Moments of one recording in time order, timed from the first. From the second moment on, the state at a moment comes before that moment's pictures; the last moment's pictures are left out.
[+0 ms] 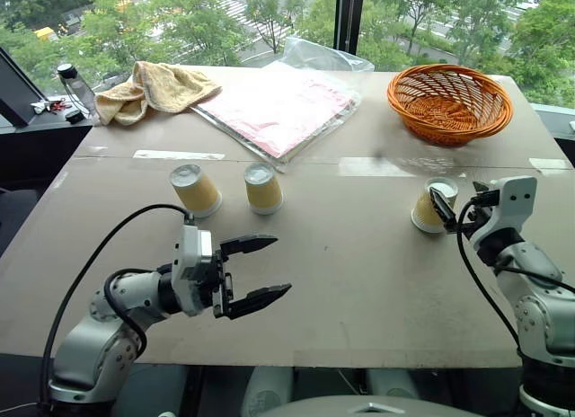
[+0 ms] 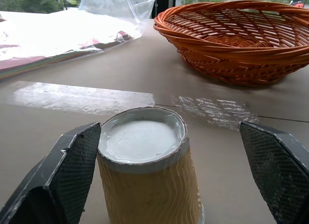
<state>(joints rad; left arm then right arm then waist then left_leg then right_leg) 0.16 0.70 0.16 -0.50 -0.71 0.29 -1.11 -0.07 -0.35 -0.25 -0.46 0.38 0.59 0.24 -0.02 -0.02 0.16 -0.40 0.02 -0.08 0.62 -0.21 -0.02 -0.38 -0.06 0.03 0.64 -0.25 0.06</state>
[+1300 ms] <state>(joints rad) 0.26 0.69 0.21 -0.44 -0.71 0.27 -1.13 -0.06 -0.43 0.03 -0.62 0.39 0.63 0.42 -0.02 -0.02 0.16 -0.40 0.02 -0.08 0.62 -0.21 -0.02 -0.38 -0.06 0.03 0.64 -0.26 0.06</state>
